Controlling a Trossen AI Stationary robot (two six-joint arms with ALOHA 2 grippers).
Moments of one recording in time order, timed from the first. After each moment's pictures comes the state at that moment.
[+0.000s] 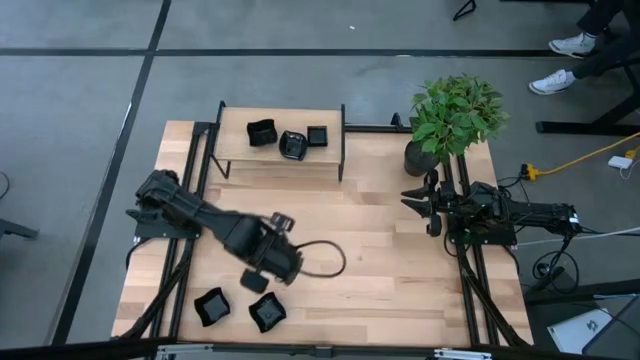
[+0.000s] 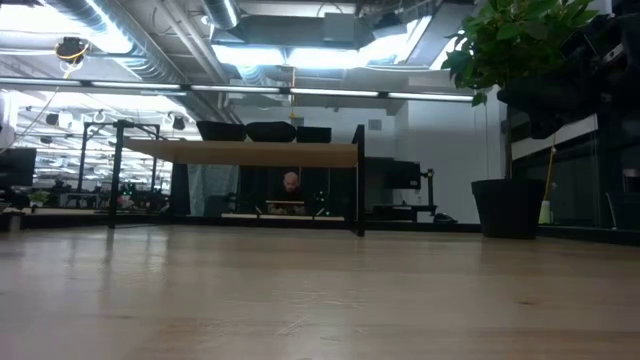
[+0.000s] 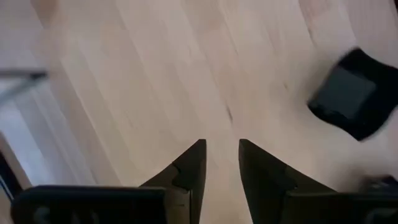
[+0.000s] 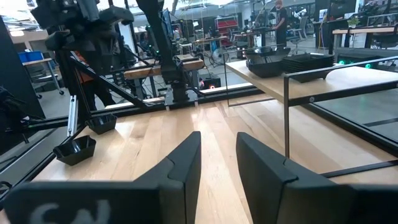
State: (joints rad) left arm -0.45 1.80 1.86 -1.43 -0.20 -0.03; right arm -0.05 0.01 0.01 0.03 0.08 0.13
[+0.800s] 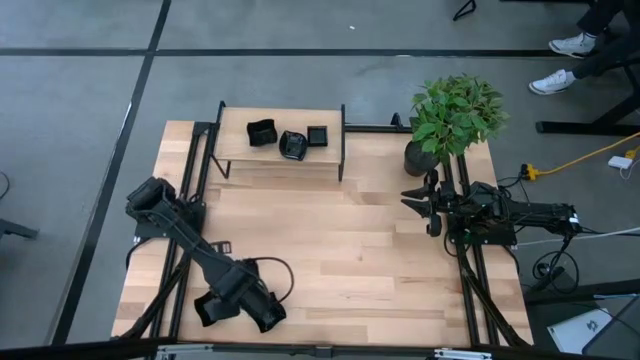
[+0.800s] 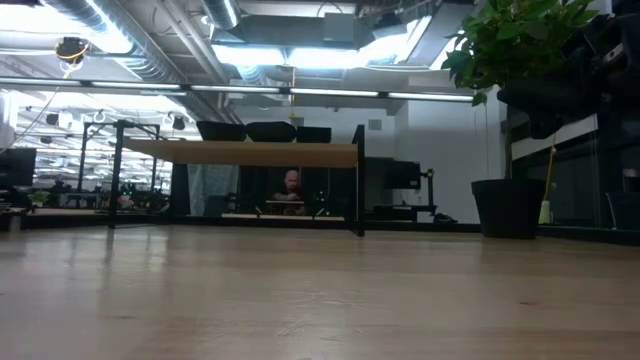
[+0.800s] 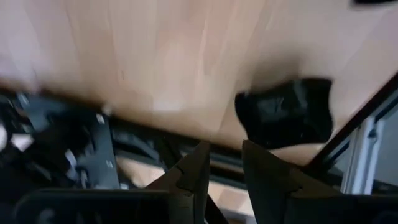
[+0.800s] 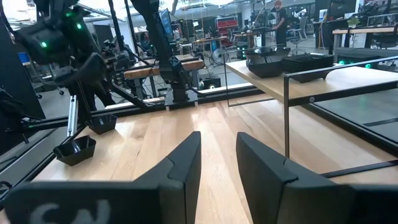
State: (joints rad) left arm -0.69 1.80 1.51 -1.57 0.18 -0.92; right arm -0.05 0.01 0.01 0.03 0.08 0.13
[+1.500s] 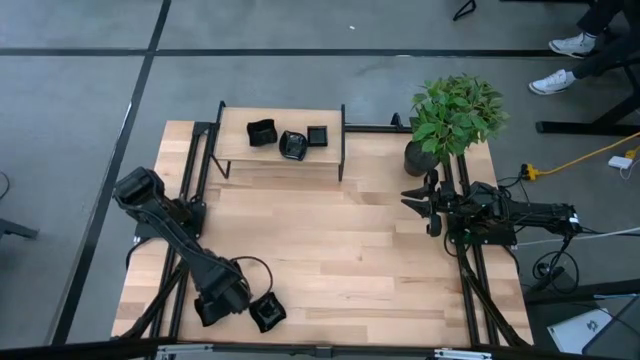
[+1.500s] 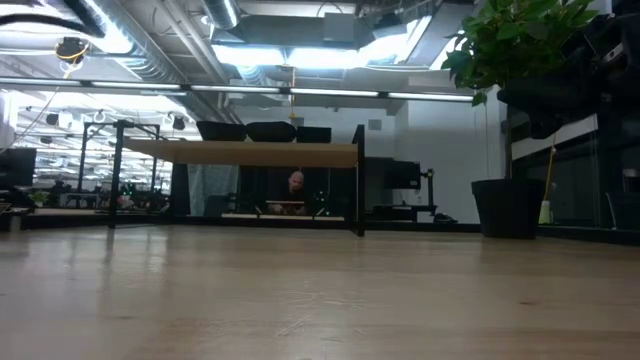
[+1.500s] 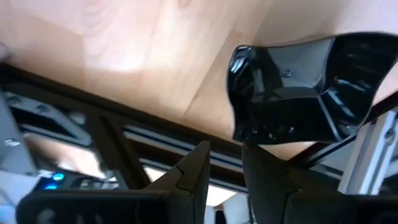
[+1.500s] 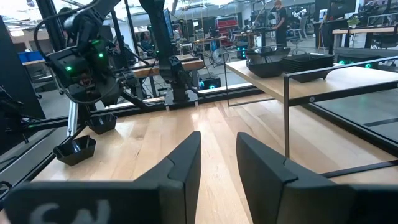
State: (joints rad) left arm -0.78 1.66 1.10 -1.20 0.40 -1.20; right arm -0.05 0.01 0.01 0.03 0.08 0.13
